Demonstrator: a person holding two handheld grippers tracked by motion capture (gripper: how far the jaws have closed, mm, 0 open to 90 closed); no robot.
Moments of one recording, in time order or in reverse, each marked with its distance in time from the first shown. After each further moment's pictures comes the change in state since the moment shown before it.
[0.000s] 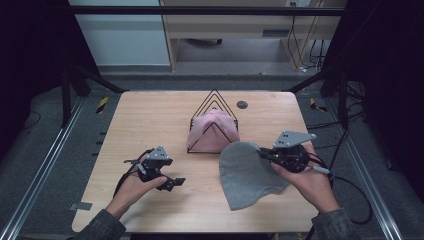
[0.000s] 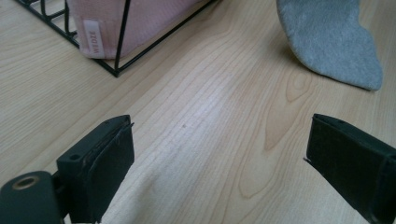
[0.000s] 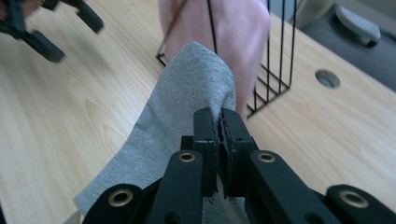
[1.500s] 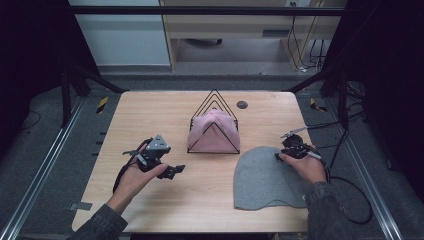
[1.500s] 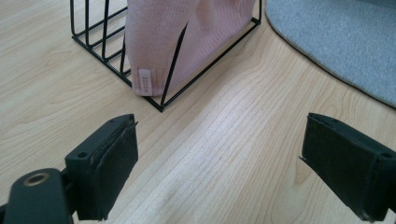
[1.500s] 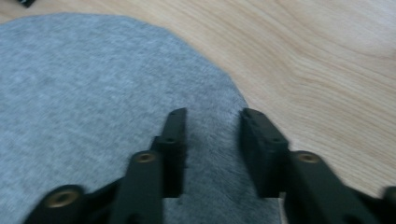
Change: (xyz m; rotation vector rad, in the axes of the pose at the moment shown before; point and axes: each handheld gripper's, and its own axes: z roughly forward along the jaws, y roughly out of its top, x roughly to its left) left arm 0.008 0.026 -0.013 -0.041 0.123 0.012; right arm -0.108 -0.103 0.096 0.390 -0.151 0.338
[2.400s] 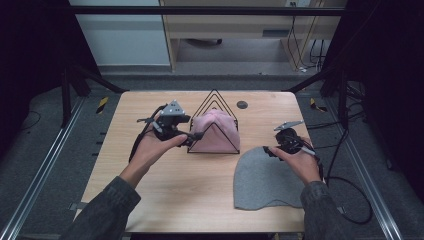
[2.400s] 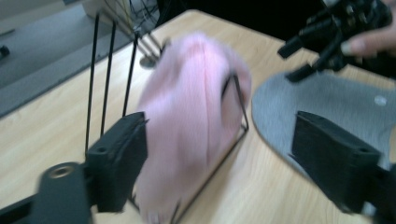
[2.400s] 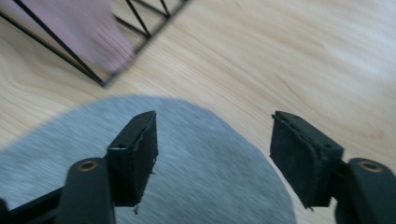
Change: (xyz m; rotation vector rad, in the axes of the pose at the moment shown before) left arm 0.000 0.099 -0.003 -0.137 -0.018 0.055; right arm 0.028 0.029 -0.023 -0.148 -0.003 -0.043
